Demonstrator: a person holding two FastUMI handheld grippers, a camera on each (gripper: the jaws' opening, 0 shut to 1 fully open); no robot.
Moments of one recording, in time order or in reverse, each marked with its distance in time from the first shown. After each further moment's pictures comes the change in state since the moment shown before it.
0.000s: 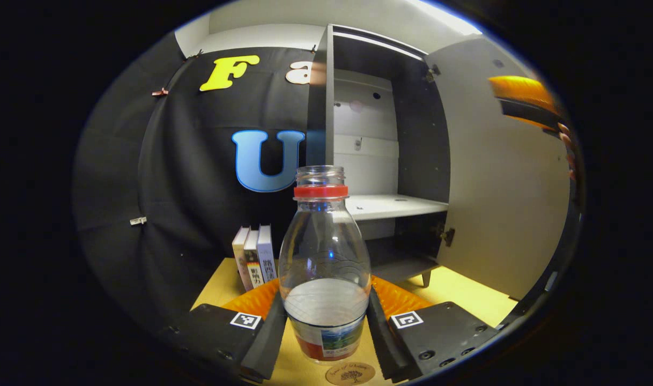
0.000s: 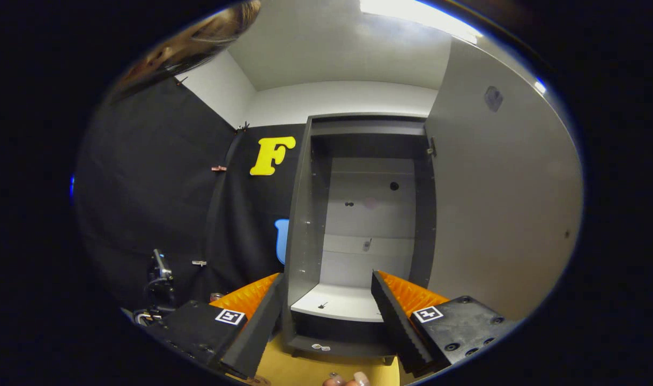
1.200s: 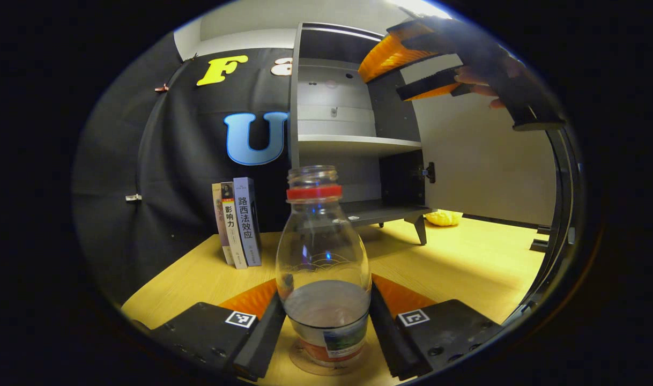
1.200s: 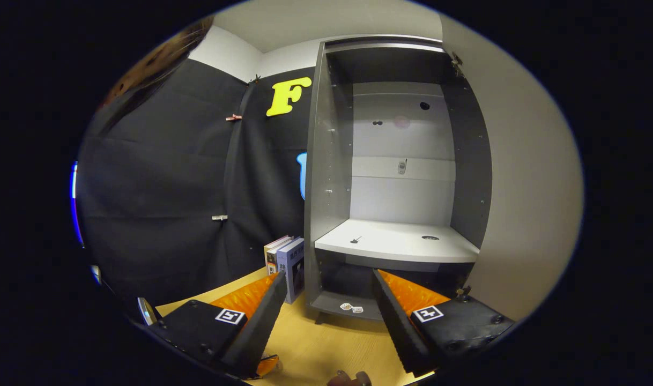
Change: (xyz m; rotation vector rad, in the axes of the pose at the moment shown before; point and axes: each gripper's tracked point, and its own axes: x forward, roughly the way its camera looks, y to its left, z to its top) left arm -0.005 -0.050 -0.169 0.077 -0.043 -0.012; right arm 0.018 0.025 -0.157 0.055 0.274 0.110
